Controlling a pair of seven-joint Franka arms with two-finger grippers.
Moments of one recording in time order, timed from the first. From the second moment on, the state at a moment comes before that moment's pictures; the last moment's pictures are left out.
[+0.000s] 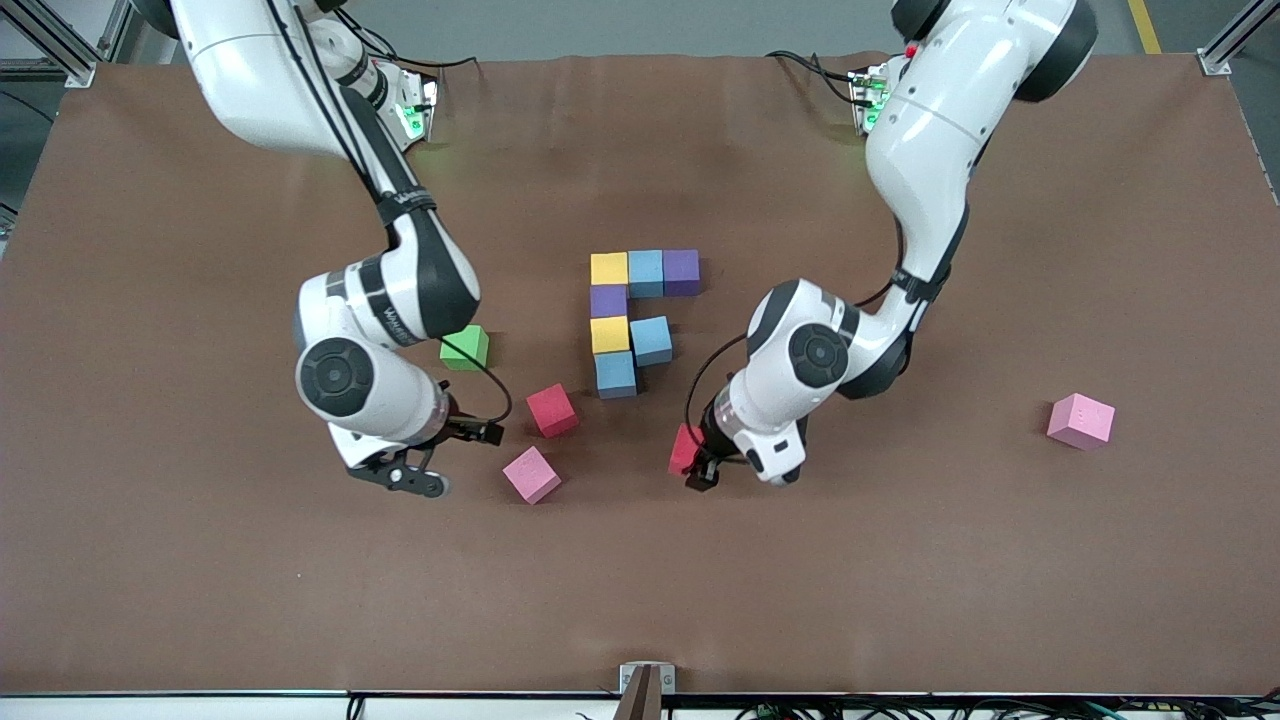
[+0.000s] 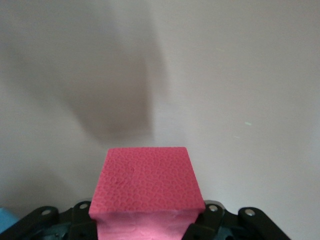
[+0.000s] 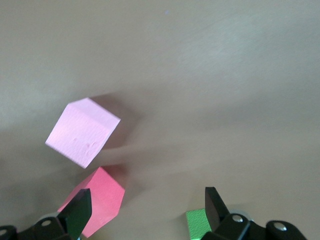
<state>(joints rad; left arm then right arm) -0.42 0.76 -0.19 -1.50 -0.16 2.52 -1.71 0.44 0.62 -0.11 -1.42 0.14 1.96 0.56</state>
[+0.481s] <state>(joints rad) -0.43 0.50 -0.19 -2.03 -0.19 2.74 -2.08 0.44 0.59 -0.15 -1.52 0.13 2.01 0.73</state>
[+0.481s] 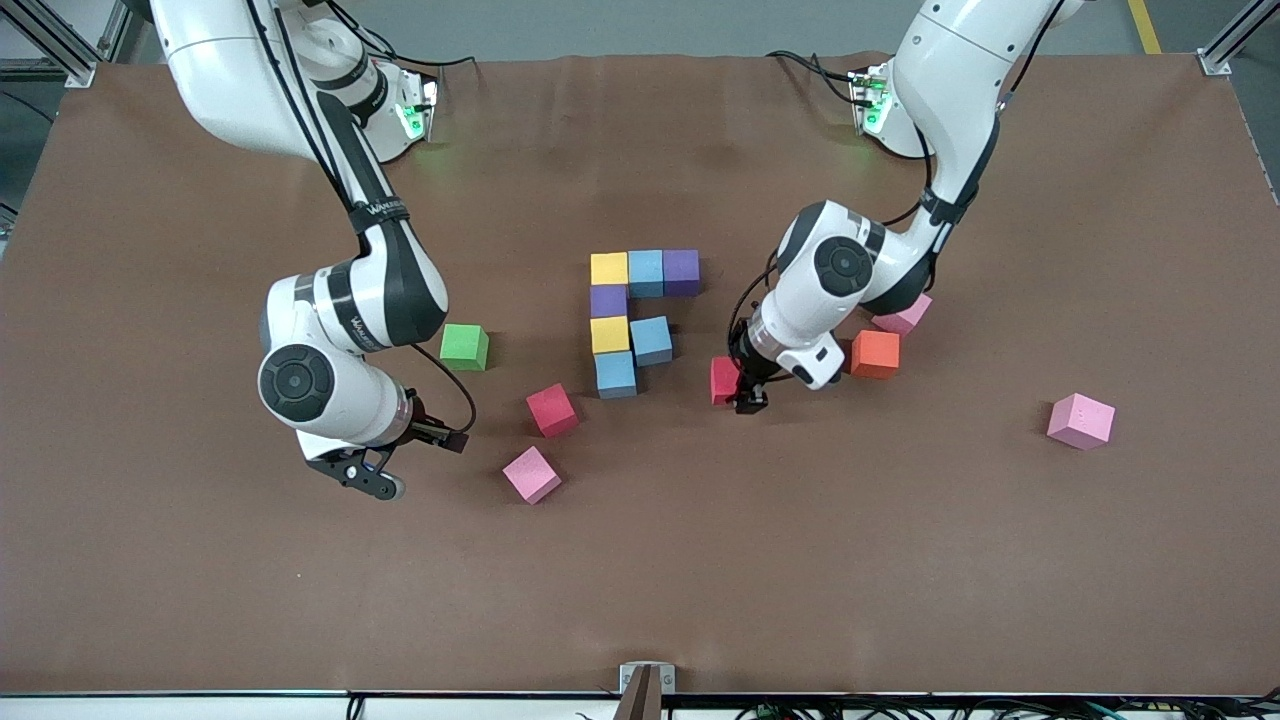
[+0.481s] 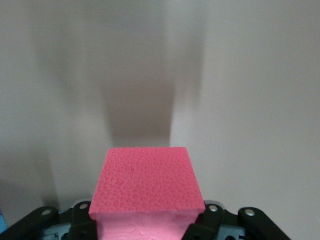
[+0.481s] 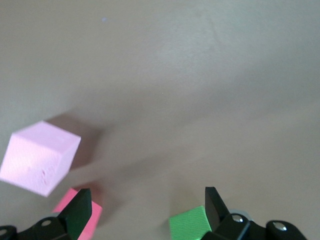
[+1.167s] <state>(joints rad) -0.55 0.50 -0.19 -2.18 -0.19 2.86 -2.34 0.51 0.62 -0.15 -1.53 0.08 2.13 1.06</state>
